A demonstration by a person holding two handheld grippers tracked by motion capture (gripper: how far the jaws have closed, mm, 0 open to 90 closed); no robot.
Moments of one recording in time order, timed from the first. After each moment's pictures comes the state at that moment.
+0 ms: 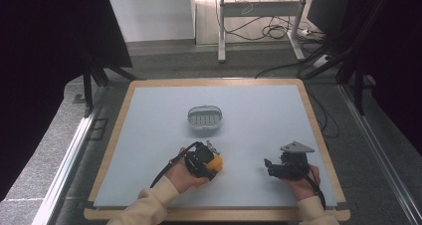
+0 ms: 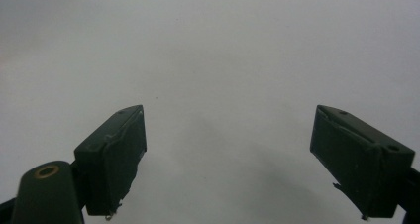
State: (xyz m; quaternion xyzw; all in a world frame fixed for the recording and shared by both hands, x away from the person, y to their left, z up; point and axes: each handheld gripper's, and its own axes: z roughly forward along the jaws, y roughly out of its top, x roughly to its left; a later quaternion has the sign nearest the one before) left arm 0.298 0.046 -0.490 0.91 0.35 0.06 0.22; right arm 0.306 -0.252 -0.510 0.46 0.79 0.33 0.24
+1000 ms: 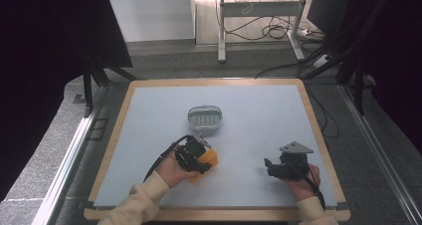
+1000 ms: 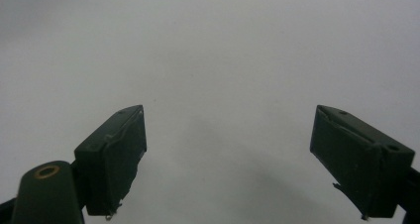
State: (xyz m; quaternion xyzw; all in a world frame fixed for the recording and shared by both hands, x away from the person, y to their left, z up) left arm 0.303 0.074 -0.466 0.90 0.34 0.04 0.25; right arm 0.304 -0.249 -0.508 0.45 0.79 0.32 0.25
